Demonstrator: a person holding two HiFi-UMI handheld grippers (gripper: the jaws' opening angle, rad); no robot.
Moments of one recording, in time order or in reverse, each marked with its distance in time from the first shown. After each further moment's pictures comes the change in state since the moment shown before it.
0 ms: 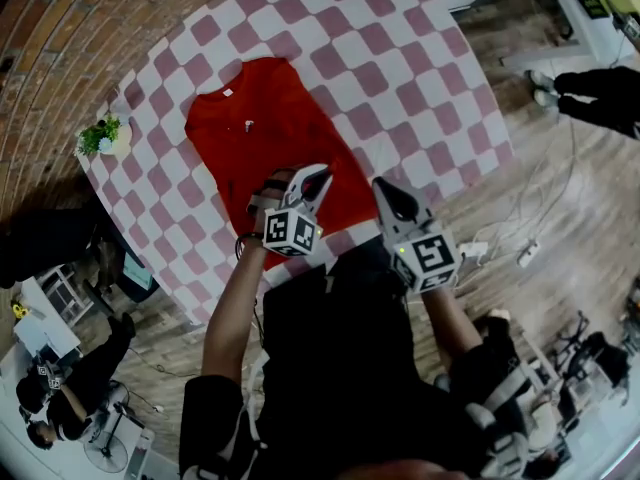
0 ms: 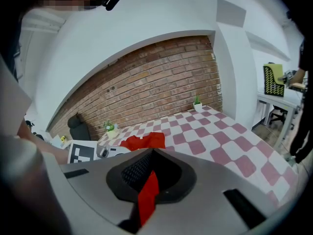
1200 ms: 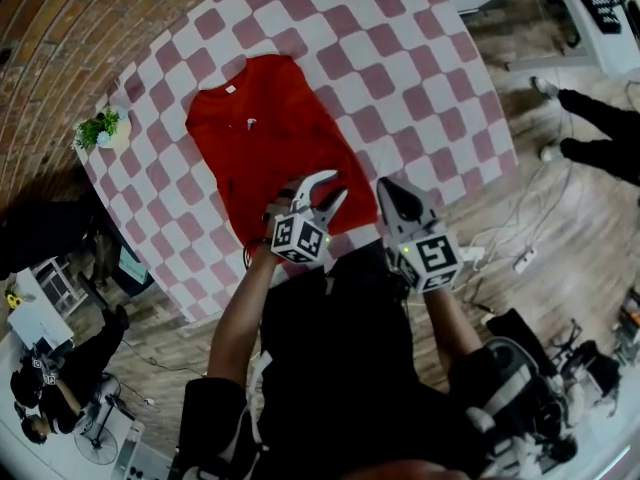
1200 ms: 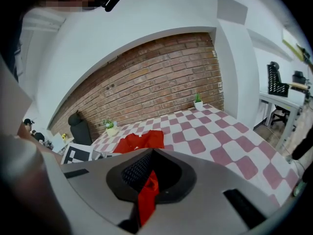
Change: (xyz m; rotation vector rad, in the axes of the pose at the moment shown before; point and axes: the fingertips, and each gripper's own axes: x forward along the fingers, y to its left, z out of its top) left arm 0.015 -0.029 0.008 -0.215 -0.087 -0.044; right arm 0.011 -0.013 -0.005 -0.018 0.021 0.013
